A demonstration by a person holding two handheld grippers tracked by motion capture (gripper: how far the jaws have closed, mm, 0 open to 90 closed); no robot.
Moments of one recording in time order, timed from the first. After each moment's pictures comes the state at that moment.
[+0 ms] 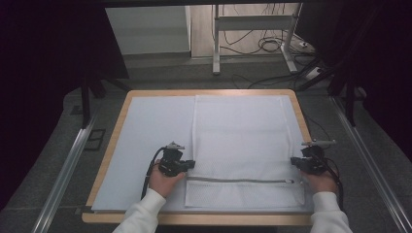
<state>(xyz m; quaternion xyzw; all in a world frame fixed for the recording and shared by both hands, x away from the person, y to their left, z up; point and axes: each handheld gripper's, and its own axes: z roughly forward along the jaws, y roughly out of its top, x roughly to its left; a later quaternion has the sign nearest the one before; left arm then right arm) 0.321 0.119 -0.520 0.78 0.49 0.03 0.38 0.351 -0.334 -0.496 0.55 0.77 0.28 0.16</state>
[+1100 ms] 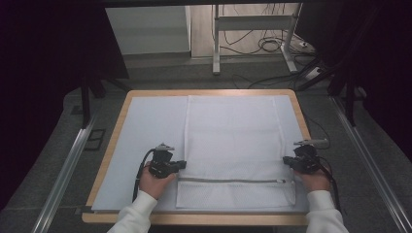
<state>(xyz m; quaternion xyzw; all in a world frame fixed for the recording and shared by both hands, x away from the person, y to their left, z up) 0.313 0.147 -0.520 0.76 0.51 0.04 0.39 0.353 -0.313 -0.496 0.52 0.79 0.29 0.15</state>
